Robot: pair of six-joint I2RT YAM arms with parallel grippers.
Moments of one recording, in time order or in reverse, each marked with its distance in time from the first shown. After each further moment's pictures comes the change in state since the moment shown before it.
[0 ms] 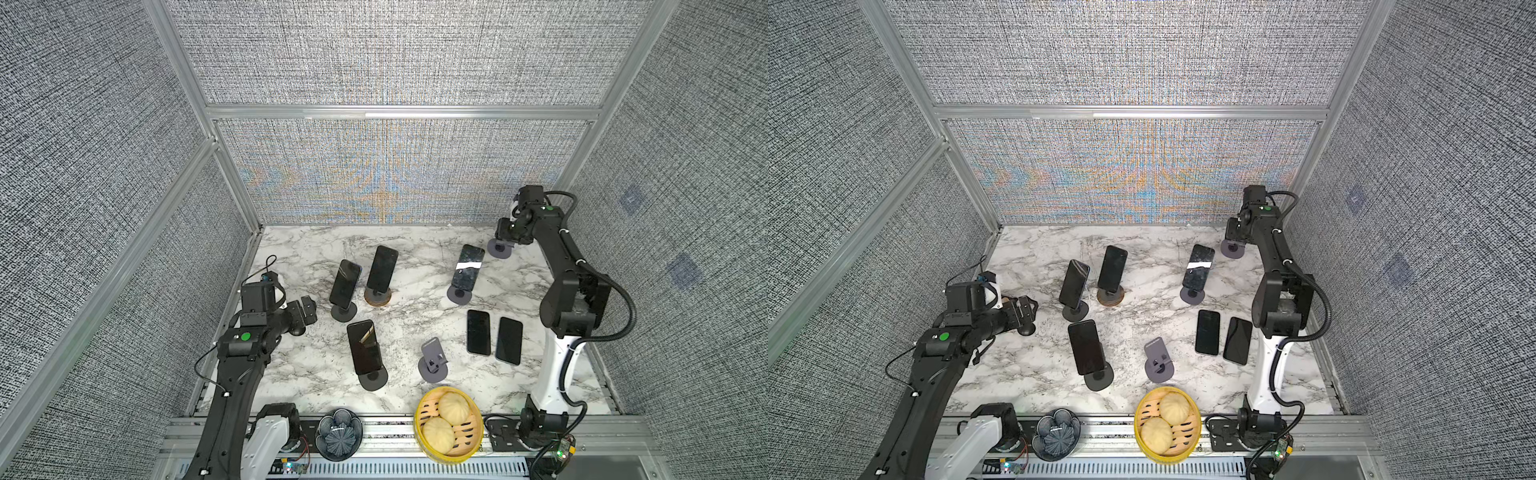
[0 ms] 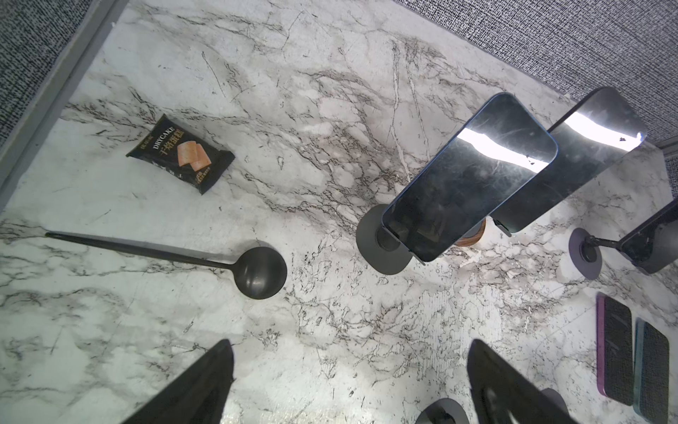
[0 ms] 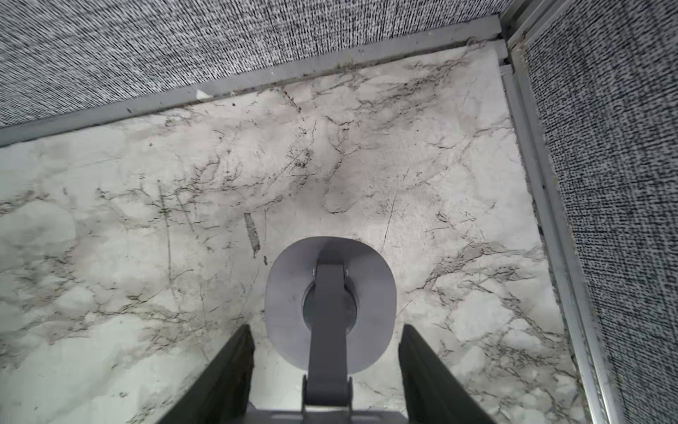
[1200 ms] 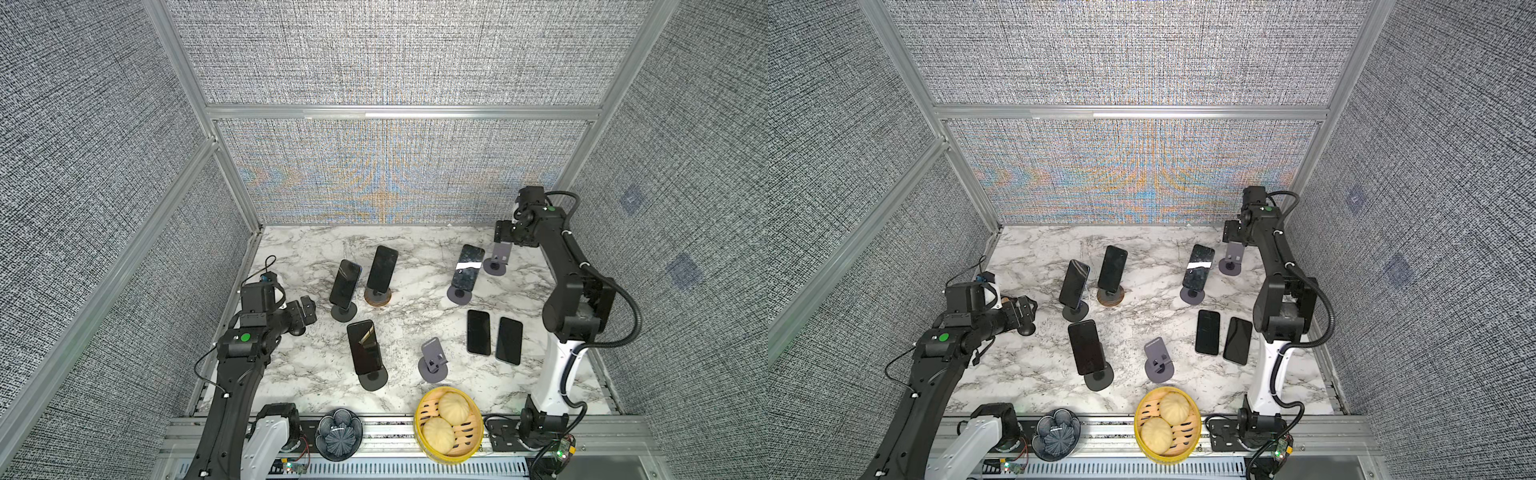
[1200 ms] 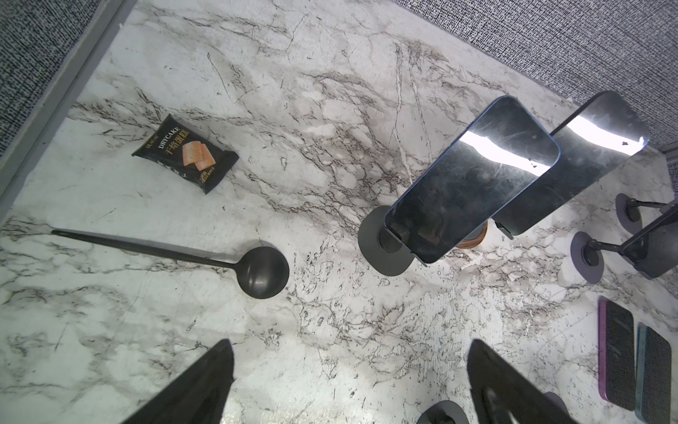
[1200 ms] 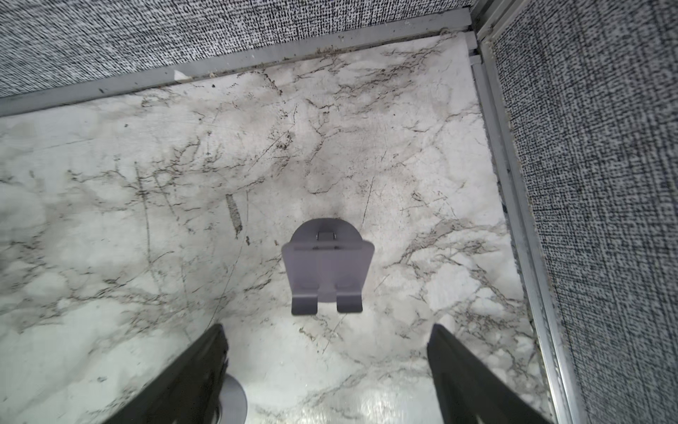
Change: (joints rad) left arm 0.000 -0.008 -0.001 0.000 -0.007 -0.006; right arm 0.008 -0.140 -0.114 -0.024 0.056 0.013
